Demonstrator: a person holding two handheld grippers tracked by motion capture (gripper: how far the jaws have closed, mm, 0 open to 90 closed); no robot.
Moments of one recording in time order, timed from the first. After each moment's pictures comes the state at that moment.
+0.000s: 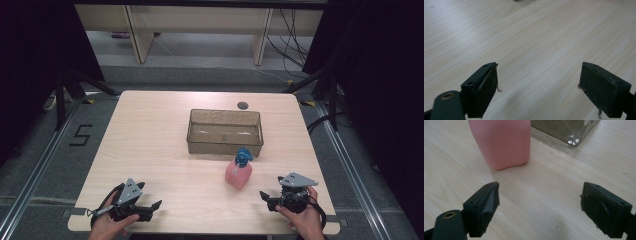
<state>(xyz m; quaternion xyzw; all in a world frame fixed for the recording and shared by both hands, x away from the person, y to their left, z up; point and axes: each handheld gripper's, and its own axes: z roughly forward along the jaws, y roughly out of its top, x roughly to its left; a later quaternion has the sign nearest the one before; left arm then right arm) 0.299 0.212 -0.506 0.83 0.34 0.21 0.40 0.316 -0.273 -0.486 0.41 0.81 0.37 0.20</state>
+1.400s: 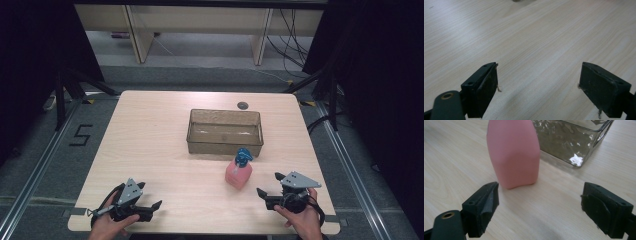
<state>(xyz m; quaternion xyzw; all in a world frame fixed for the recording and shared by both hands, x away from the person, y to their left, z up) 0.297 0.209 -0.507 0.82 0.35 0.20 0.41 0.311 -0.265 -0.476 0.40 0.79 0.42 0.20</state>
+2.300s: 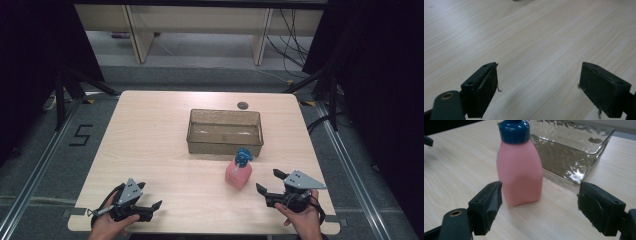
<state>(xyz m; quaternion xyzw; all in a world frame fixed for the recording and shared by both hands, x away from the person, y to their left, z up) 0.299 0.211 -0.507 0.83 0.34 0.21 0.40 0.309 -0.264 -0.466 0.38 0.76 0.48 0.21</state>
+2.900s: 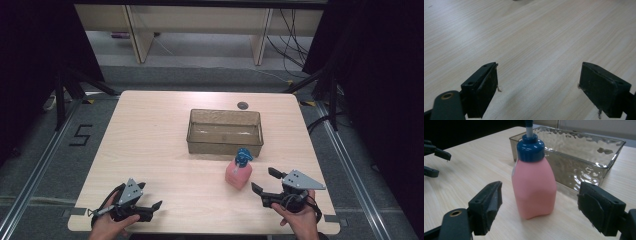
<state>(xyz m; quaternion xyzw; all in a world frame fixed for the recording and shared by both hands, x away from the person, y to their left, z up) 0.298 0.210 -0.508 0.83 0.34 0.20 0.40 0.307 -0.252 -0.457 0.36 0.75 0.51 0.21</state>
